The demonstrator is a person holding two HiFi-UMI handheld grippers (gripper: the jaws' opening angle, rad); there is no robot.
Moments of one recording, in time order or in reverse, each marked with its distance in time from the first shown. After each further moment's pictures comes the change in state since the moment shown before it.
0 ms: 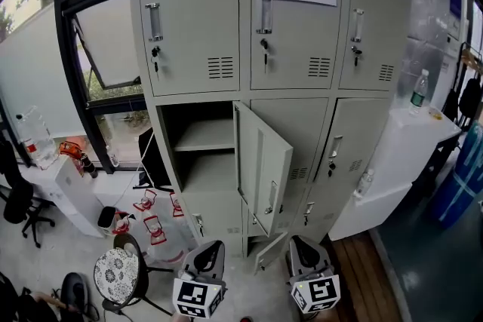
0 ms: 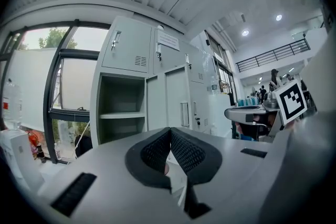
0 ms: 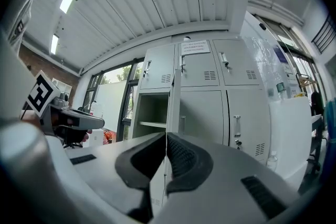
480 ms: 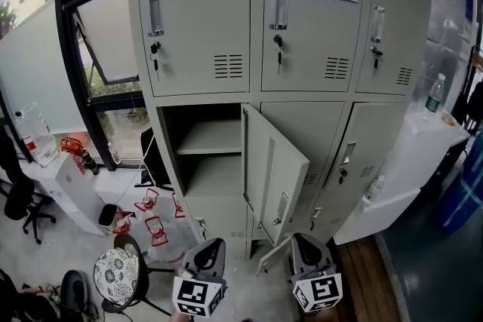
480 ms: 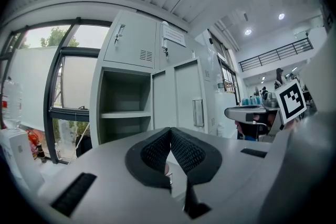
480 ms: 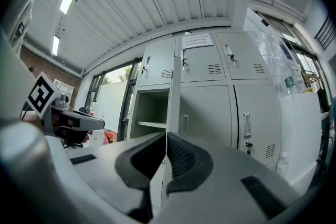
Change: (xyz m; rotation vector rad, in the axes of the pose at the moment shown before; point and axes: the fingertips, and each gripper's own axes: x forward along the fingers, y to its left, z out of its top) left arm 0.039 0.035 -0.004 -0.010 0.019 0.025; right arm 0.056 -0.008 -0.007 0.005 -0.003 0.030
